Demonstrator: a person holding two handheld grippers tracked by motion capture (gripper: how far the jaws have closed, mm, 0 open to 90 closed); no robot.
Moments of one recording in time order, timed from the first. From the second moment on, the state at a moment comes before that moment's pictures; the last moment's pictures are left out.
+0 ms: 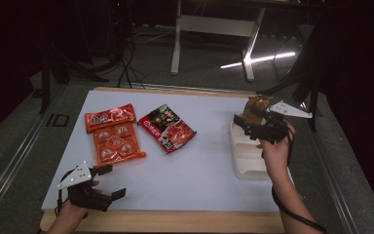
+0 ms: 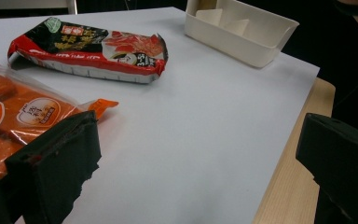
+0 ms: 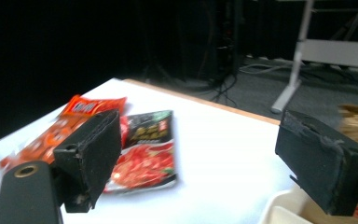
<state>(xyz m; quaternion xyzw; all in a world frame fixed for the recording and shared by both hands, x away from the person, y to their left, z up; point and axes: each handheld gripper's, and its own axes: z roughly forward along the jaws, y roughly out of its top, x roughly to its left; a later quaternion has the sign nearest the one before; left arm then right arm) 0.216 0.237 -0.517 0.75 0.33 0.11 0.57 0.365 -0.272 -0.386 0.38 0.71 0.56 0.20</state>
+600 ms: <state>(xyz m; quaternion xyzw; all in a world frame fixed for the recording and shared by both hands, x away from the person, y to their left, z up) 0.214 0.229 -0.515 0.75 0.32 0.12 0.57 0.323 -0.240 -0.415 0.33 0.76 0.54 0.15</state>
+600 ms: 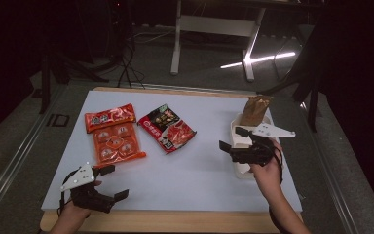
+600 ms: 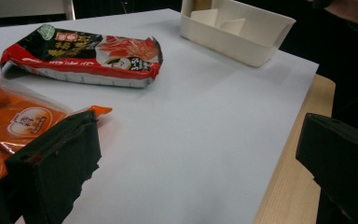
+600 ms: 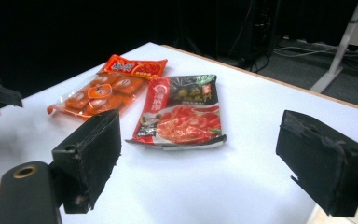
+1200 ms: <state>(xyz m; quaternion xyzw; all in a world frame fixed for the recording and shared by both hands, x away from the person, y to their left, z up) 0.215 0.232 -0.516 0.75 0.32 0.12 0.57 0.377 -0.167 -0.426 0.31 0.82 0.46 0.10</state>
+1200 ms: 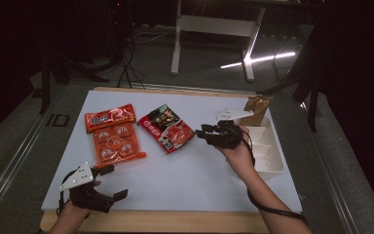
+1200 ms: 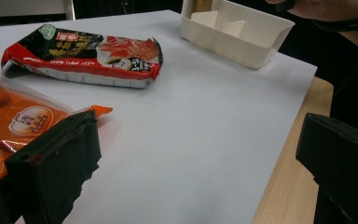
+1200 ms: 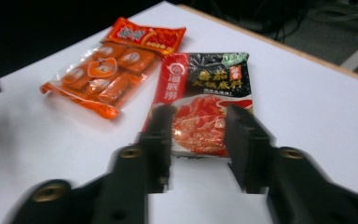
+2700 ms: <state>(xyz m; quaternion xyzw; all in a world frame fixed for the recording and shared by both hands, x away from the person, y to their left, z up) 0.214 0.234 -0.516 0.75 0.32 0.10 0.57 0.472 -0.117 -0.530 0.44 0.83 0.31 0.14</state>
